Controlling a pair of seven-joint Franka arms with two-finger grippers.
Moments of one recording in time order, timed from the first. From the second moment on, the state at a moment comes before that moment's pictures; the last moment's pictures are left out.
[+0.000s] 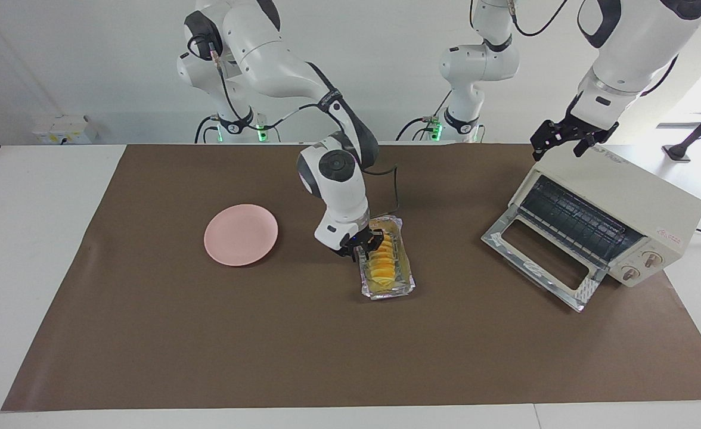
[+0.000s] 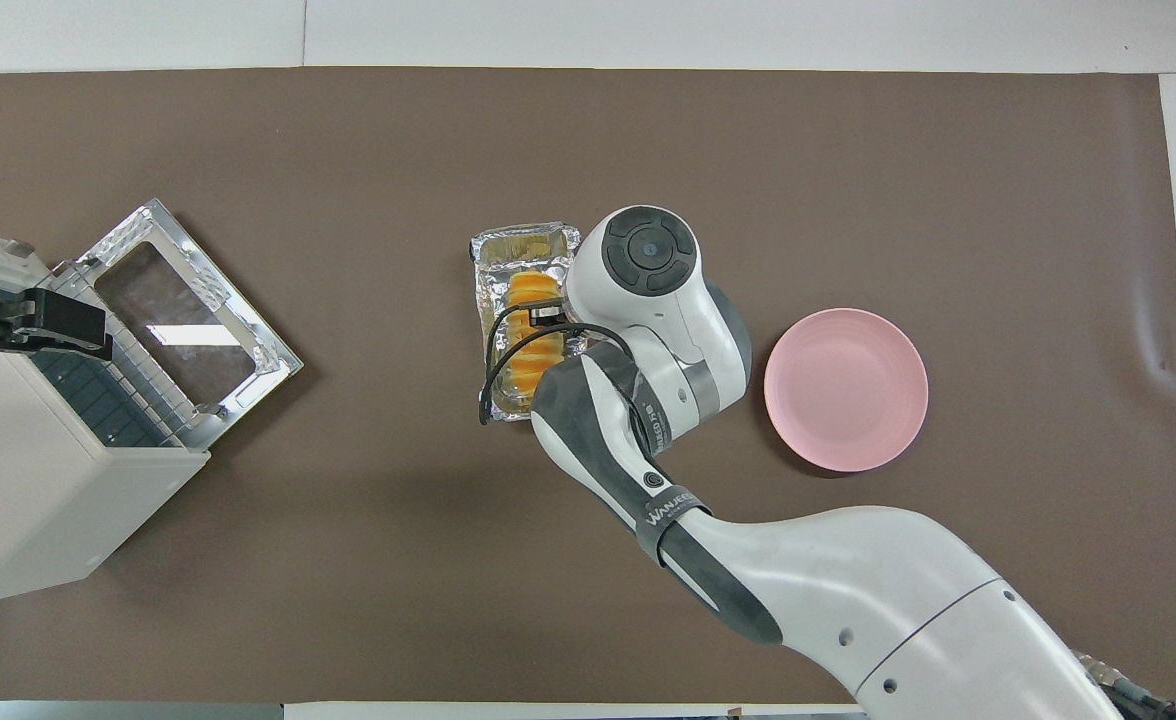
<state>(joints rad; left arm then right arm) -0.06 -0.06 -0.02 -1.66 0.01 1.51 -0.09 0.52 0.56 0.05 -1.57 0.11 2.23 0.45</state>
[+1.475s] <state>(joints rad) -0.45 0.25 -0.06 -1.50 -0.01 1.69 -0.43 -0.10 0.21 0.01 -1.40 0.00 1.56 -0.18</state>
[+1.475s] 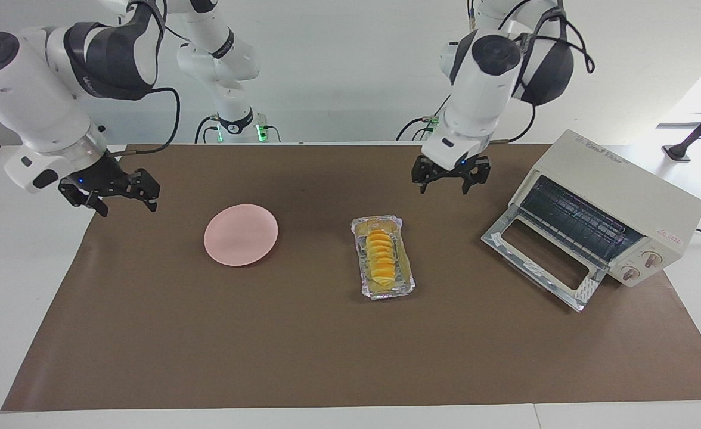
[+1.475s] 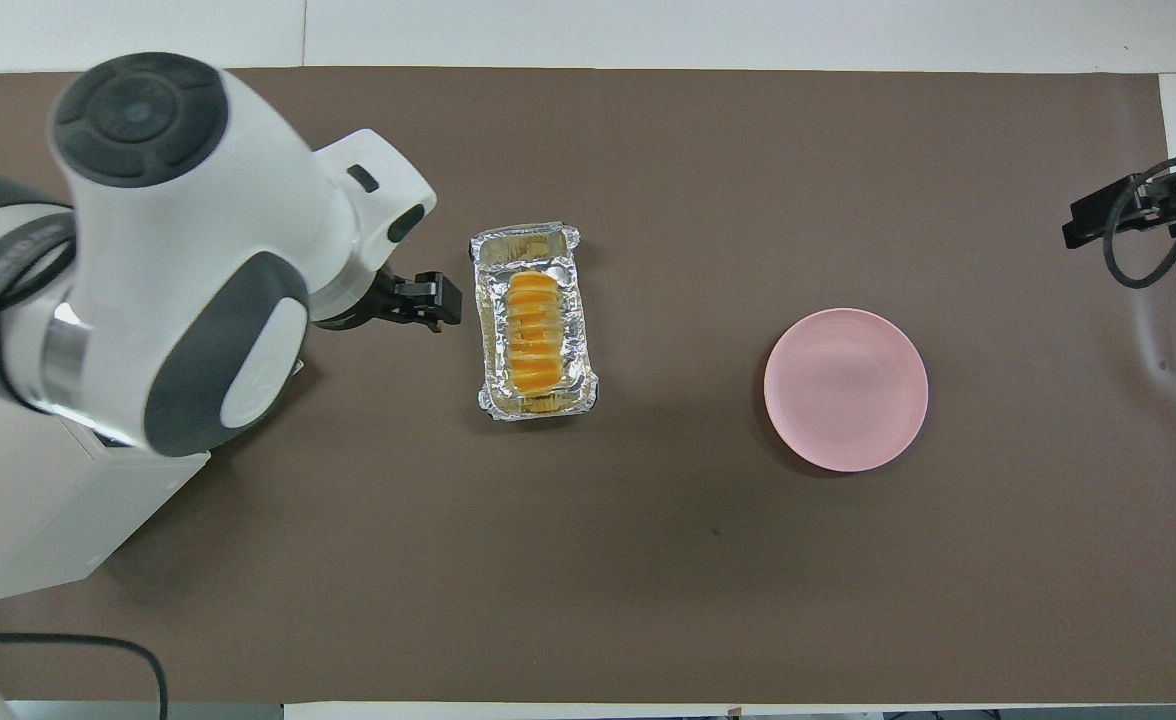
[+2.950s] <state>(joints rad) -0.65 0.68 -0.03 -1.28 0.01 1.87 -0.62 -0.13 -0.06 0.02 -1.60 -0.01 1.47 -0.18</state>
